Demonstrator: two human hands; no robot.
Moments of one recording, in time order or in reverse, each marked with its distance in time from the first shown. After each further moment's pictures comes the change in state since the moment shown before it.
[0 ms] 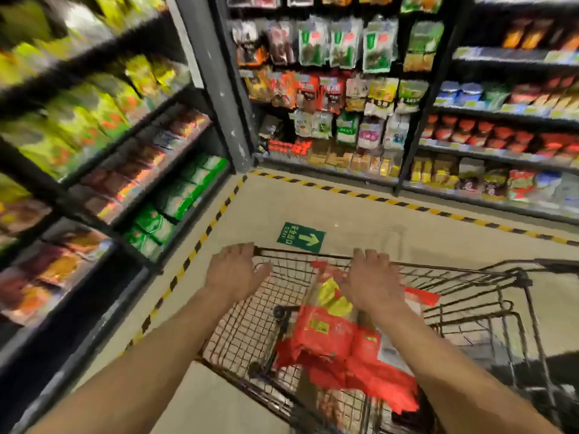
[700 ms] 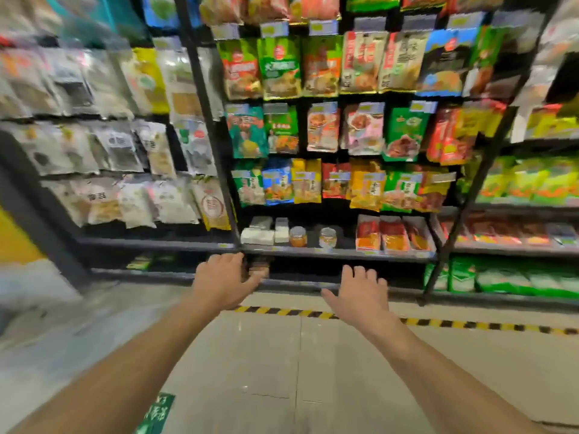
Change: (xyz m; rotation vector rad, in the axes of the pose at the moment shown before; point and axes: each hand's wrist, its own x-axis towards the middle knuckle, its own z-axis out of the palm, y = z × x) left_hand -0.622 -0.384 0.013 -0.169 0.289 -1.273; right_hand -0.423 -0.502 0.055 -0.270 0.003 -1.308
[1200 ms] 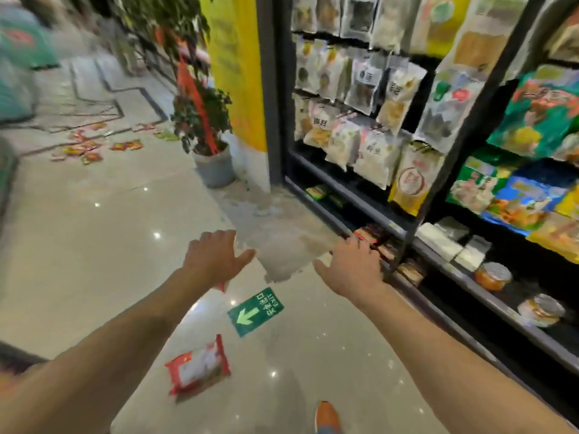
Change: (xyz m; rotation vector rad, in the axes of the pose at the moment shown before) left_hand -0.121 -0.252 0.030 -0.098 -0.058 -0.899; right_hand 0.049 -0.332 0.045 -0.149 -0.100 -0.863
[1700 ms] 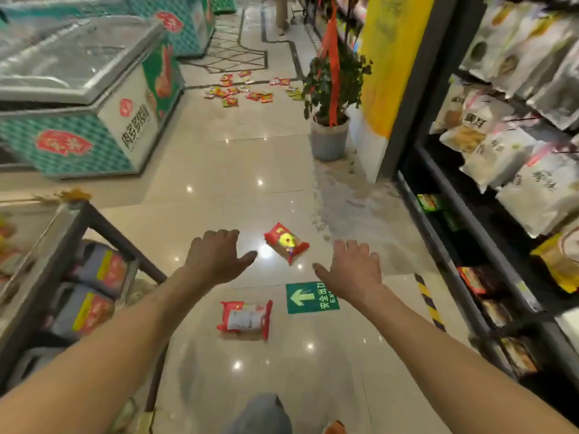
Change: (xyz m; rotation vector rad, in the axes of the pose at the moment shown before) left_hand 0.005 -0.090 0.031 -0.009 -0.097 -0.489; right_hand 0.120 -0.119 0.036 -0.131 -0.151 -0.540
